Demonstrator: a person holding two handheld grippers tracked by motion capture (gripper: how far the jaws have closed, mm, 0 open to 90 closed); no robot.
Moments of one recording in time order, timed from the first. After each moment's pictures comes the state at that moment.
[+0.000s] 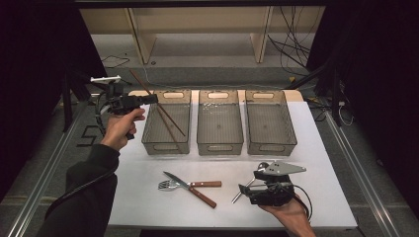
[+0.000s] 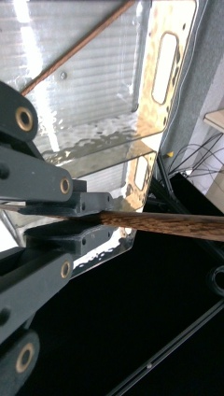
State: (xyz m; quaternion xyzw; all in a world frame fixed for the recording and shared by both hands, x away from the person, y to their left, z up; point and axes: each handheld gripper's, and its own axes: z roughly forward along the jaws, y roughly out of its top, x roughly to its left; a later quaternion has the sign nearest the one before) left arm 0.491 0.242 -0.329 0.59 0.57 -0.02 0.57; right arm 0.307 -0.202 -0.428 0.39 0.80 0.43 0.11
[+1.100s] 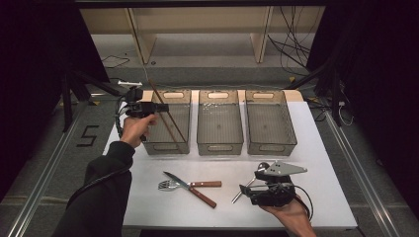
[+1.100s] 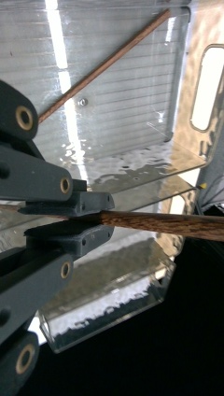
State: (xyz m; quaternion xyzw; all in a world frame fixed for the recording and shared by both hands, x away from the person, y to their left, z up) left arm 0.522 0.211 -0.370 0.64 0.60 -0.01 0.49; right arm 0.307 -0.204 -0.428 0.39 0.80 0.43 0.11
